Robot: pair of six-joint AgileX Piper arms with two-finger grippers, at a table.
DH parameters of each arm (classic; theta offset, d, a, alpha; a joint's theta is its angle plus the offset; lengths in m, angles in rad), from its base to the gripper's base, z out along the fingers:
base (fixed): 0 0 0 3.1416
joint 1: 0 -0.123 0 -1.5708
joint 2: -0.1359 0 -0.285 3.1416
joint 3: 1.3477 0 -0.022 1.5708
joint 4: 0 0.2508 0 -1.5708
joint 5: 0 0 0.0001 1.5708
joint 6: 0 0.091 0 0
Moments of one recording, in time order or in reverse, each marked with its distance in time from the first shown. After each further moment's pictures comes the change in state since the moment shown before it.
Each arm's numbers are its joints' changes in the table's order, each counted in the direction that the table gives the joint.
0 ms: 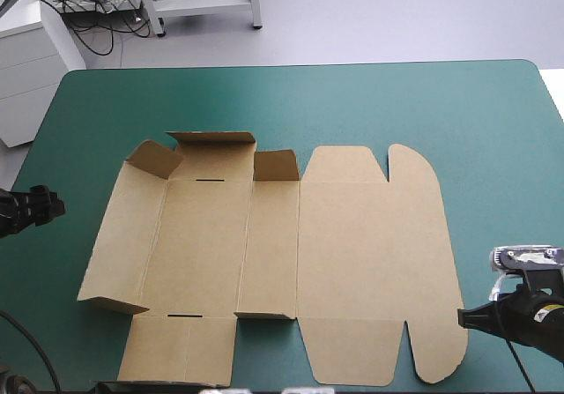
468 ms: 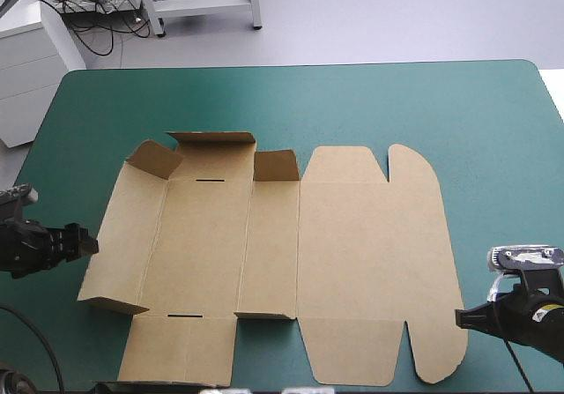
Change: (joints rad) left arm 0.004 -0.011 0.265 -0.075 -0.022 0.138; right arm 0.000 0.000 0.000 0.028 0.000 -0.019
